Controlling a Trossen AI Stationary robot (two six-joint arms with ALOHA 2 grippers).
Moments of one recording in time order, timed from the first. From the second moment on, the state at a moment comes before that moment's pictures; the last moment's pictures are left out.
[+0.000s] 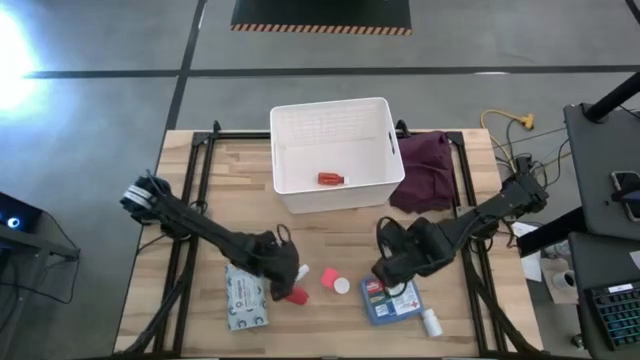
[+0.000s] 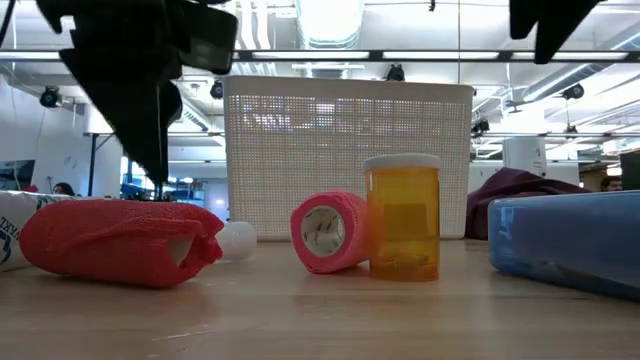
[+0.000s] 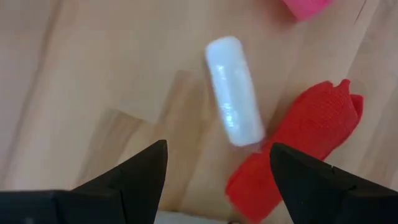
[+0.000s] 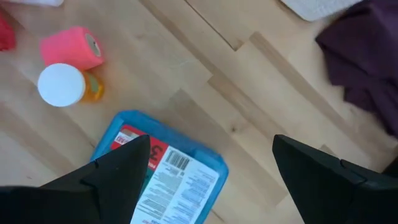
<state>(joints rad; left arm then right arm) -0.44 1.66 1.17 -0.76 -0.15 -0.82 0.51 1.64 1.53 -1.39 0.29 1.33</state>
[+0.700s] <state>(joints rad) -0.39 1.94 1.32 -0.75 -0.16 -0.97 0.57 1.64 1.52 -1.44 0.32 1.20</state>
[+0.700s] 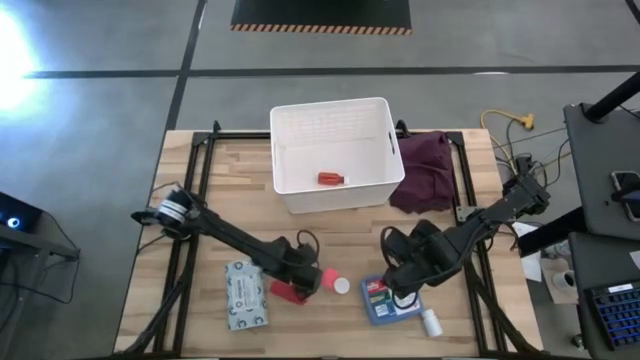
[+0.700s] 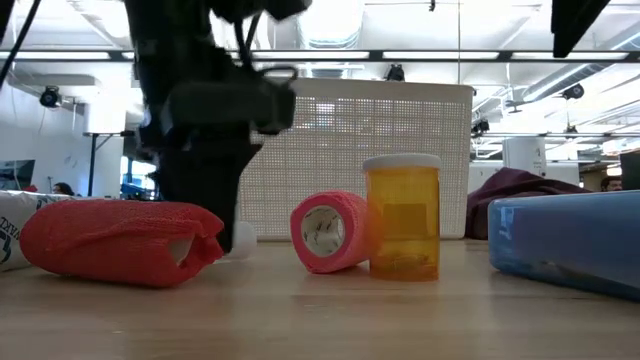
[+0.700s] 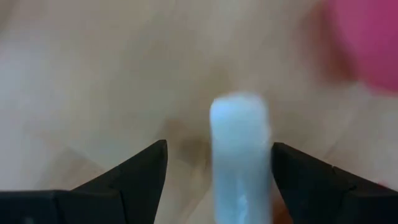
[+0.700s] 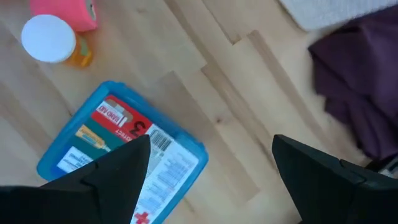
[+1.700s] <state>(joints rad) -0.43 1.65 1.42 -0.84 -0.32 -0.92 0.69 1.53 1.47 -1.56 0.52 1.53</state>
